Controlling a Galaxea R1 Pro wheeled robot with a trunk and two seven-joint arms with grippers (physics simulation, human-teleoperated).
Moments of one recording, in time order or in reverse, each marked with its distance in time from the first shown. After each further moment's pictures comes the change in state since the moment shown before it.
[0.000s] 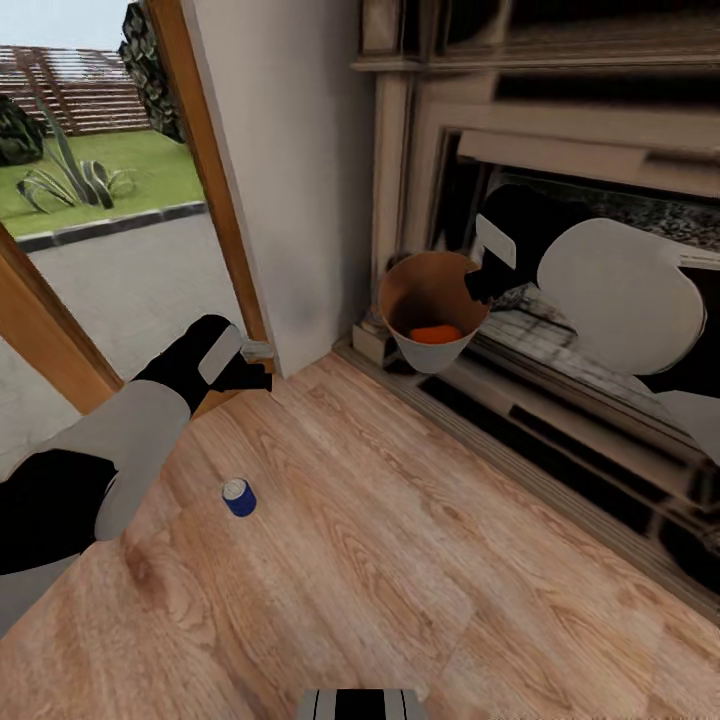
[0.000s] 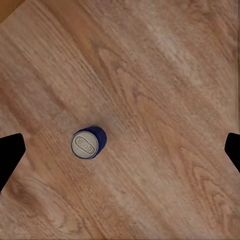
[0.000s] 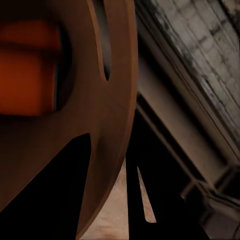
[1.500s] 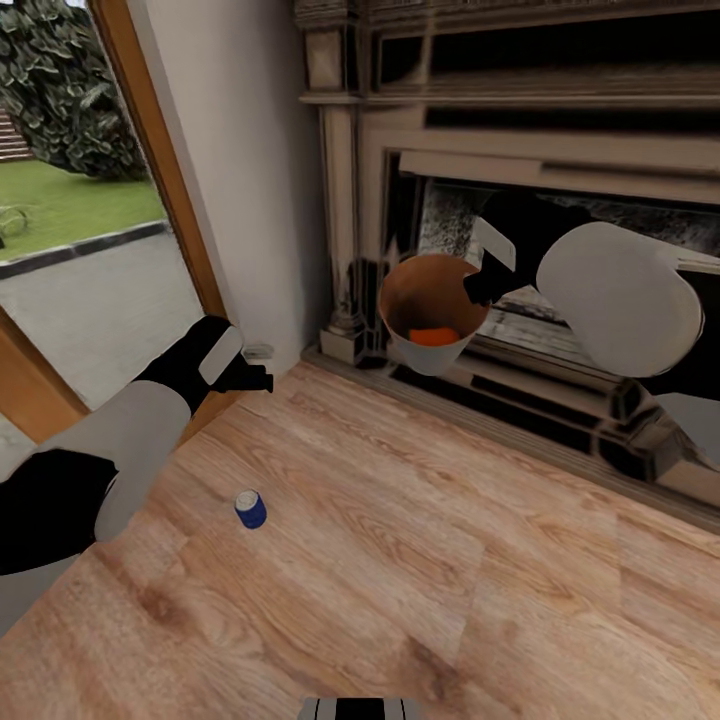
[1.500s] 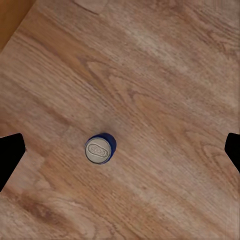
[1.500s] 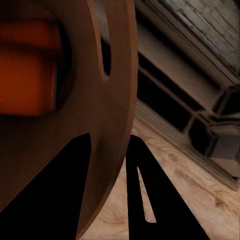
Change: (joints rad) left arm 0.000 -0.001 -0.008 0.005 0.002 0.000 -0.012; right arm 0.008 -0.001 -0.006 -0.001 -0.015 -0.001 -0.001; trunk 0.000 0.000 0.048
